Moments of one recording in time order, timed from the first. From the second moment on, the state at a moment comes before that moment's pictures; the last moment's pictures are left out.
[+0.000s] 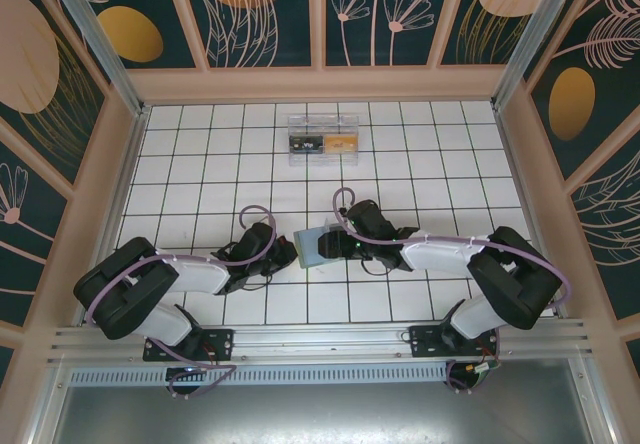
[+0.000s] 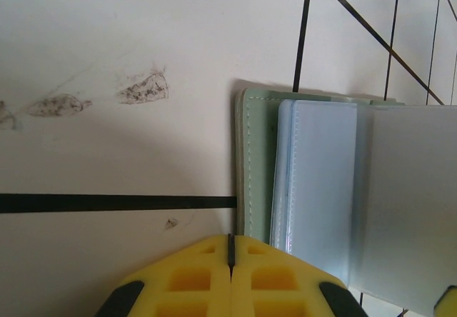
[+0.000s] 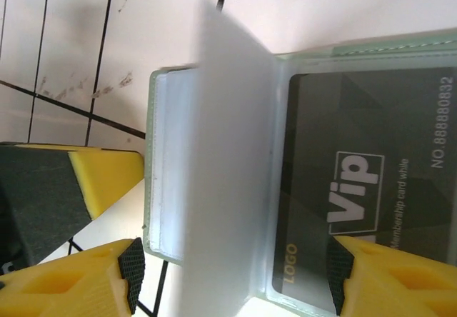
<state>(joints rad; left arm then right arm) -0.77 1.48 0.34 0.40 0.09 -1.16 0.82 1.48 0.60 0.06 -0.22 0.72</state>
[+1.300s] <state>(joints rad) -0.80 1.40 0.49 0.23 0.08 -1.10 0.75 1.38 0.59 -0.05 -0.08 0.65</state>
